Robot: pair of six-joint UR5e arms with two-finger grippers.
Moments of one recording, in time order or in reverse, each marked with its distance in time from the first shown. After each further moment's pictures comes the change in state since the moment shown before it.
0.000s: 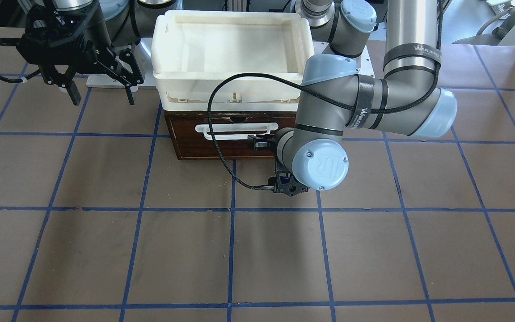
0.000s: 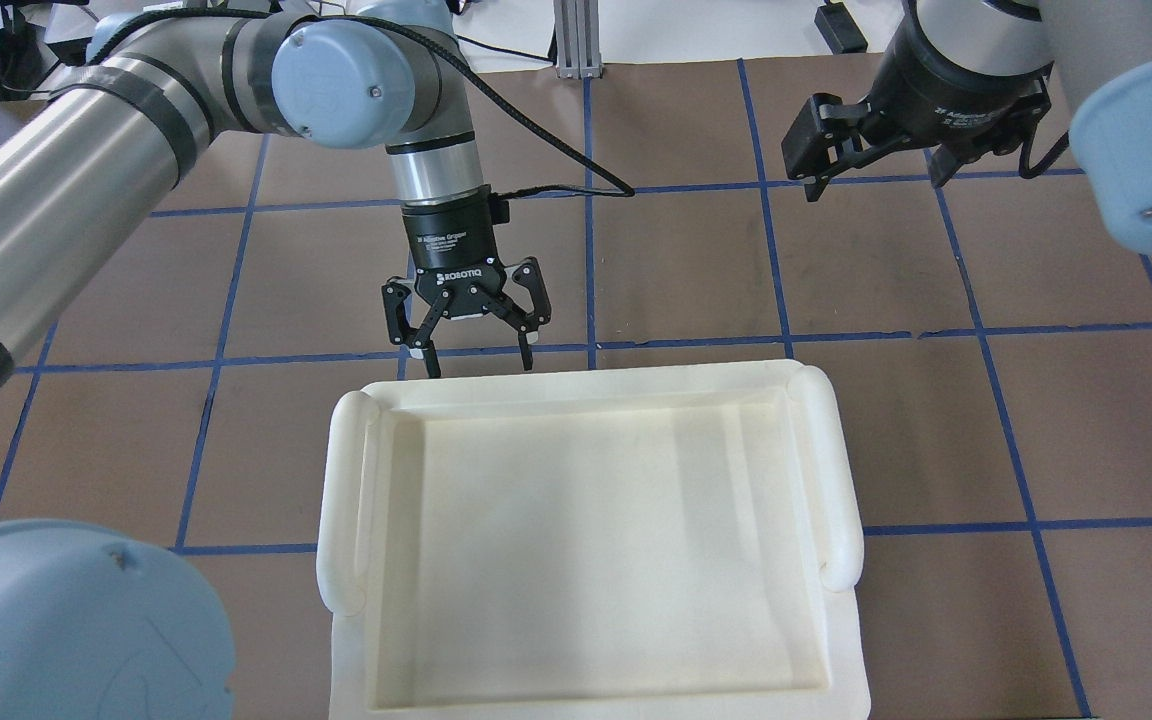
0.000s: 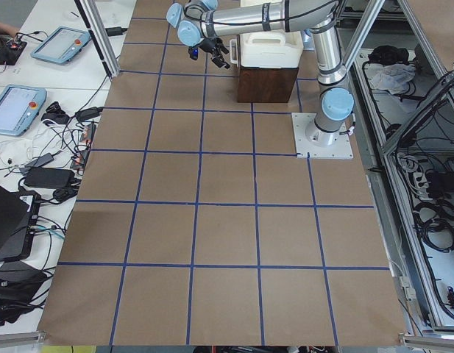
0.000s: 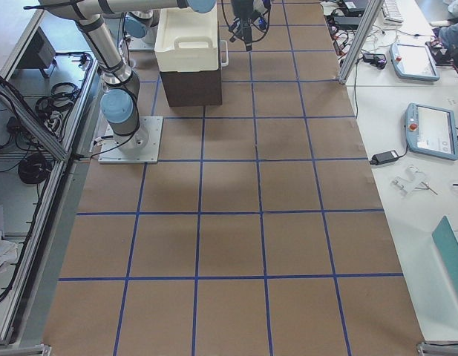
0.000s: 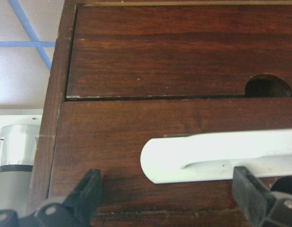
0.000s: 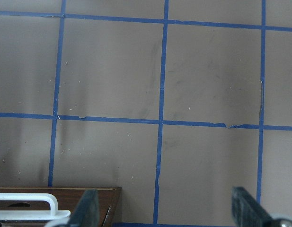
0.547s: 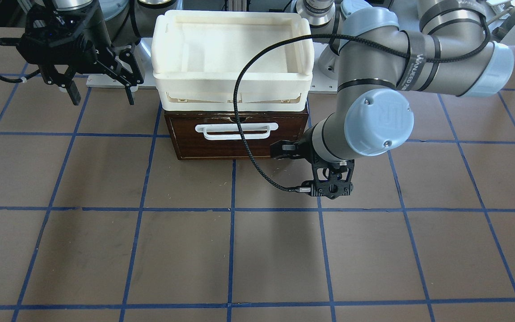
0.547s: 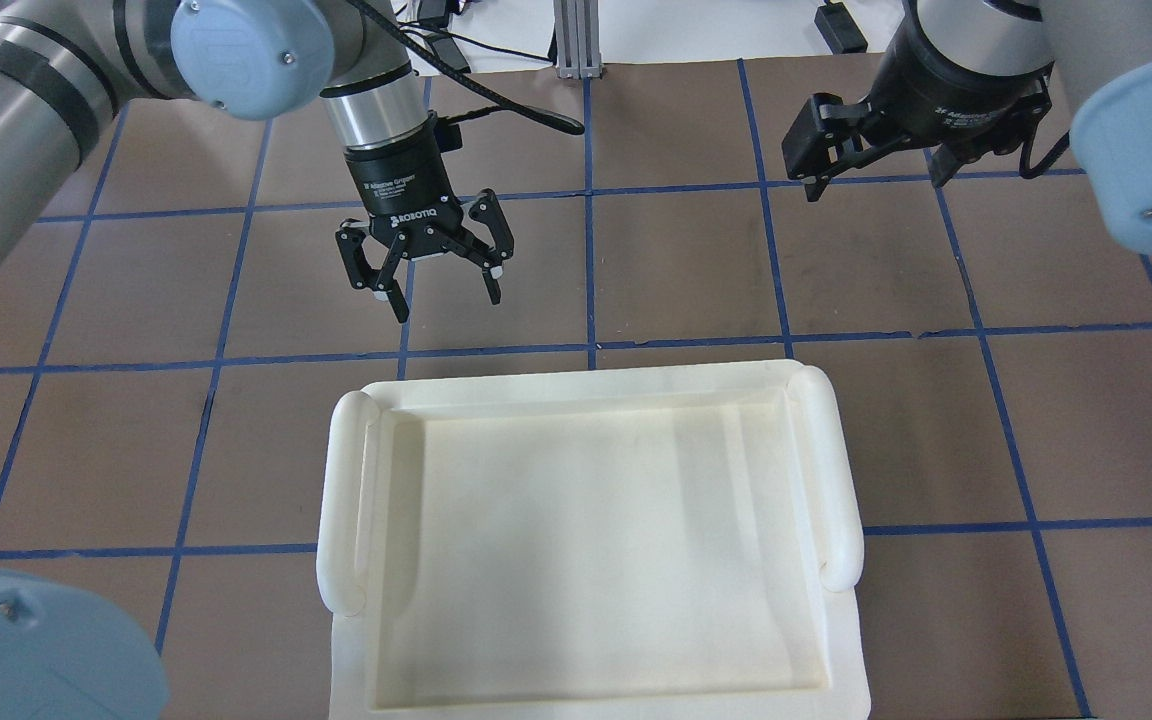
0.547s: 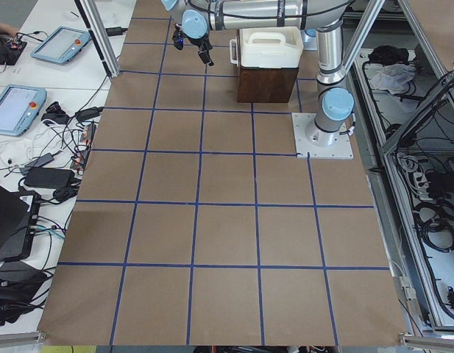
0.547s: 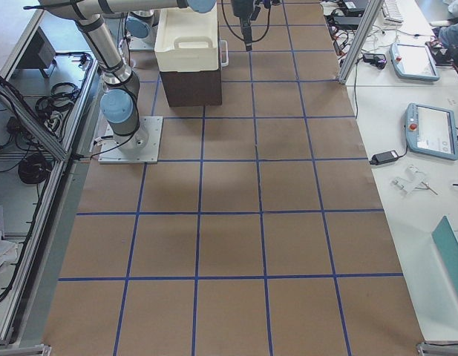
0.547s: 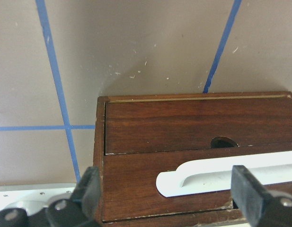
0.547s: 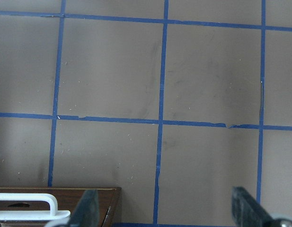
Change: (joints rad) left arm 0.067 0.111 0.008 0.213 0.066 0.004; right arm 0.000 0.001 0.000 0.000 0.000 0.000
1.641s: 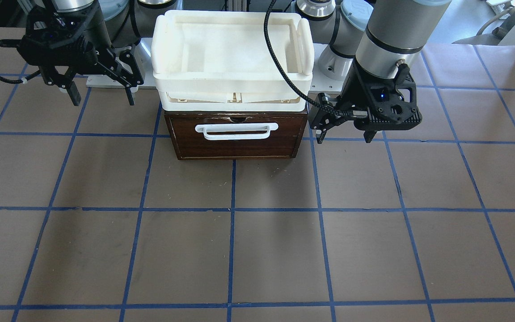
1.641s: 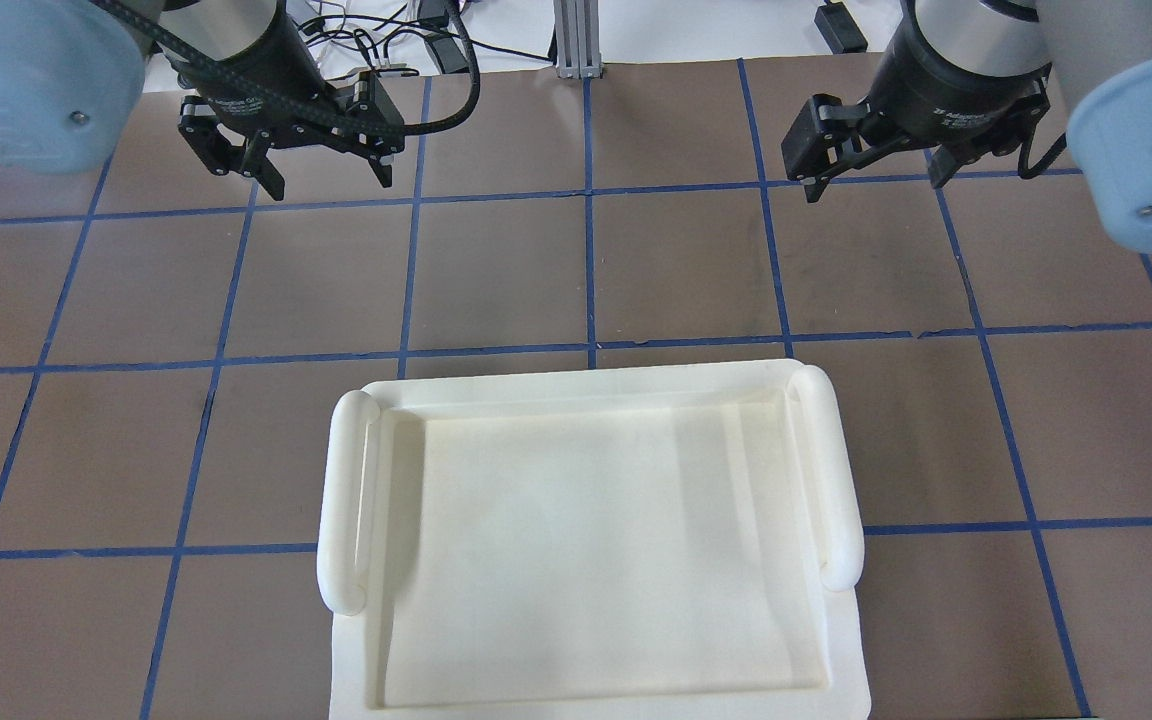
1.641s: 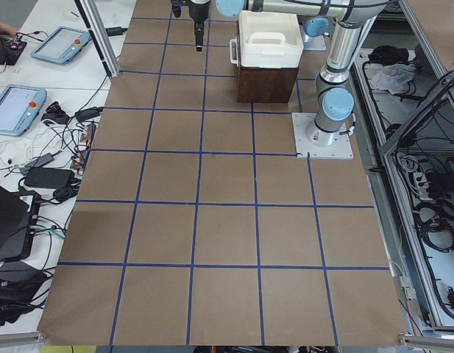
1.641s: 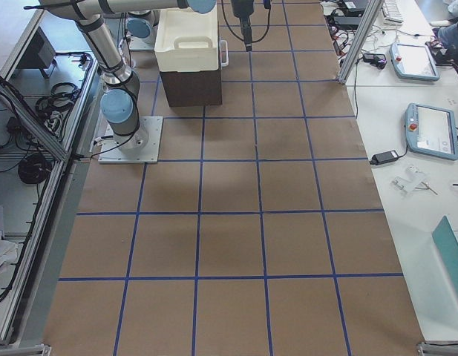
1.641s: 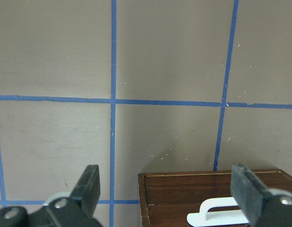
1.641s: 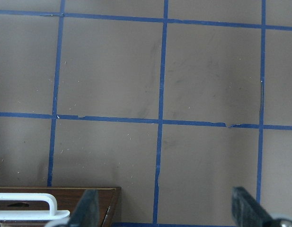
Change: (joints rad) left arm 0.034 0.268 -0.153 0.290 0.135 0.014; right arm 0.000 0.001 0.001 0.000 -0.001 0.000
